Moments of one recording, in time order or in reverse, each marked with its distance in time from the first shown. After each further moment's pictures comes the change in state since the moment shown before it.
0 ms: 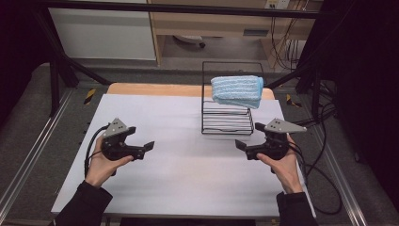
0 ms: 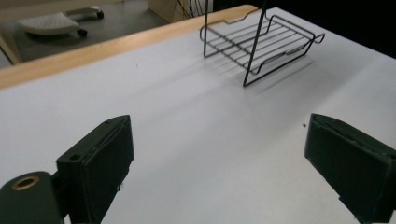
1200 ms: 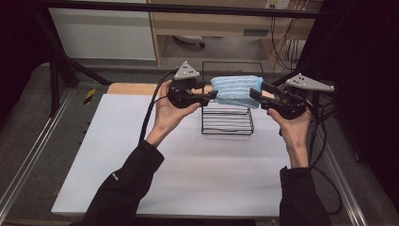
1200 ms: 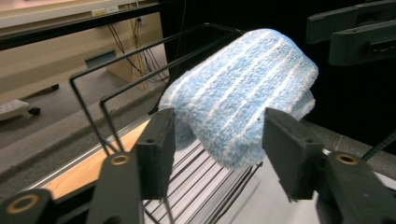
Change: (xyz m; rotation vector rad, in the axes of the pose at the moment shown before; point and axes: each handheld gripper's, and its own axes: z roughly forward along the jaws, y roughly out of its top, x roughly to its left) left arm -0.089 0.195 0.085 -0.142 -0.148 0.156; right arm -0.039 0.107 -0.022 -0.201 -0.097 0.027
